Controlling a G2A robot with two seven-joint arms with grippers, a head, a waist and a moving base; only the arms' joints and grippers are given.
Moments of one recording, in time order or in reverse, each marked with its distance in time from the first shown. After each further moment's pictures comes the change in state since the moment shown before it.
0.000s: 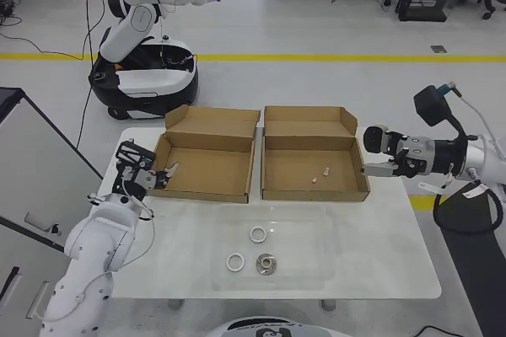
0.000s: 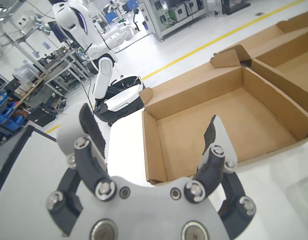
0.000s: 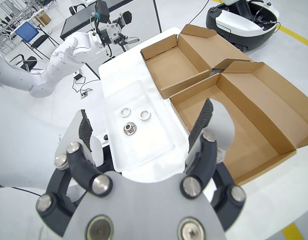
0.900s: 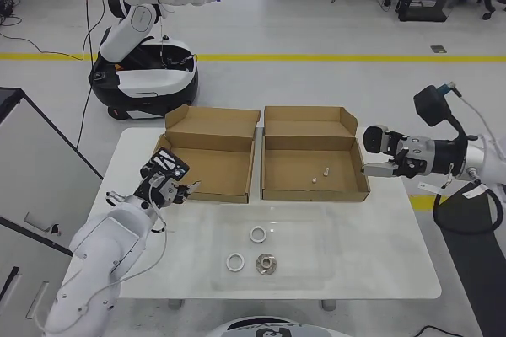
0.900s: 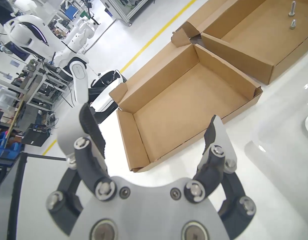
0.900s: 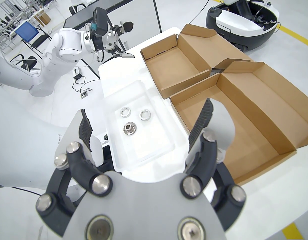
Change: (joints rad) left arm -0.009 0.004 0.065 -0.119 0.004 -0.161 -0.198; right arm 0.000 0.000 0.000 0.000 0.000 0.000 0.000
